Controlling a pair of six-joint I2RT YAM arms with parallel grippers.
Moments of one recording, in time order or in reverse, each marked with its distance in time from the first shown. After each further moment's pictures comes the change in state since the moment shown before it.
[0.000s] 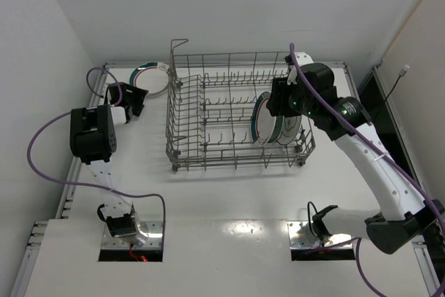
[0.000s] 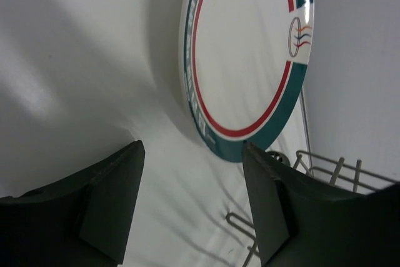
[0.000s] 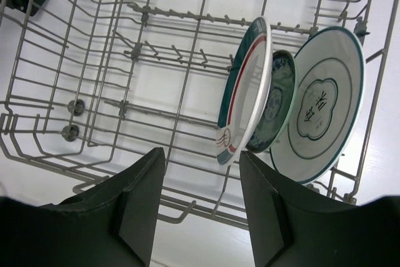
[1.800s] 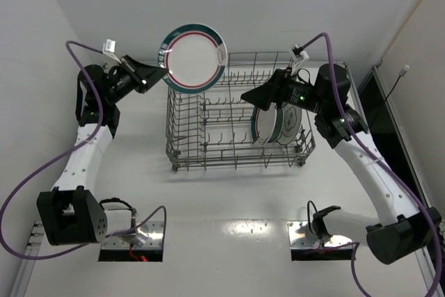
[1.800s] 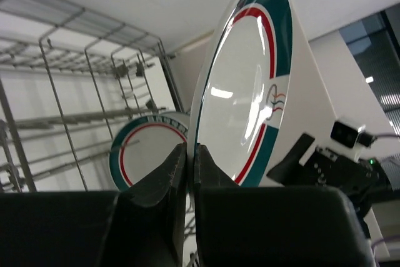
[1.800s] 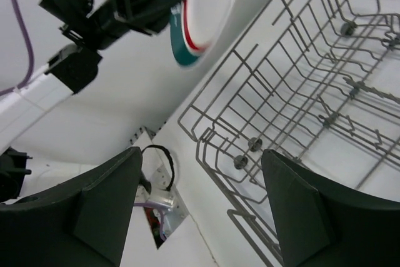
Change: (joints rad) left arm -0.086 -0.801 -0.072 -0.088 0.648 0.003; right arm -0.135 -0.082 -0.248 0.653 -0.732 0.297
